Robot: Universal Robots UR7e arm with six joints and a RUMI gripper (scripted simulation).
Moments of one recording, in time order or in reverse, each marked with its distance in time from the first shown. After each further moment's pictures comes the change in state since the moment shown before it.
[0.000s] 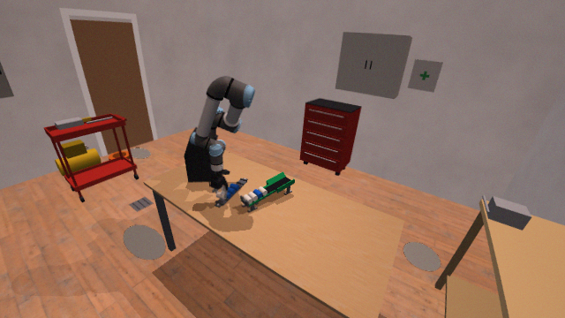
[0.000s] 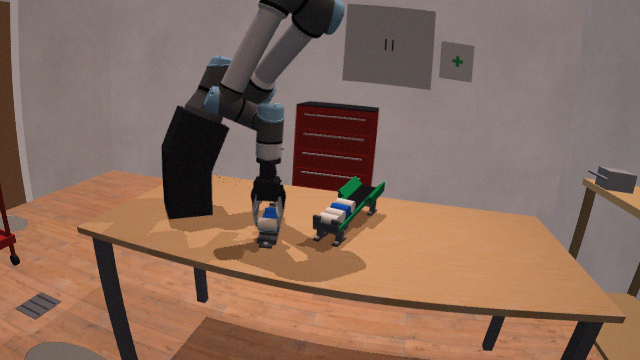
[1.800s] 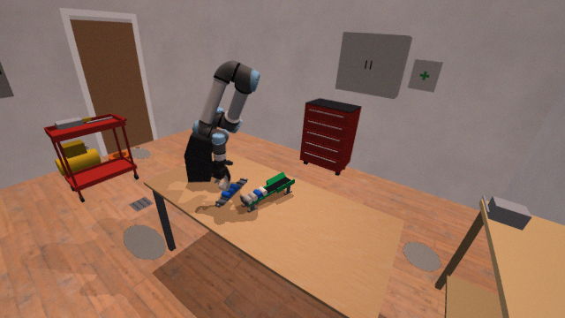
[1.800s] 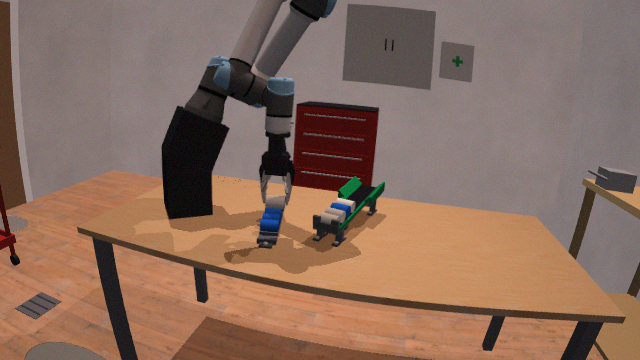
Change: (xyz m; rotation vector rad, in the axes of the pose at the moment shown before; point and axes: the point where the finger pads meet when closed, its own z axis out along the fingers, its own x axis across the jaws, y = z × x) arm 0.023 -0.004 -0.075 -0.002 -0.005 0.042
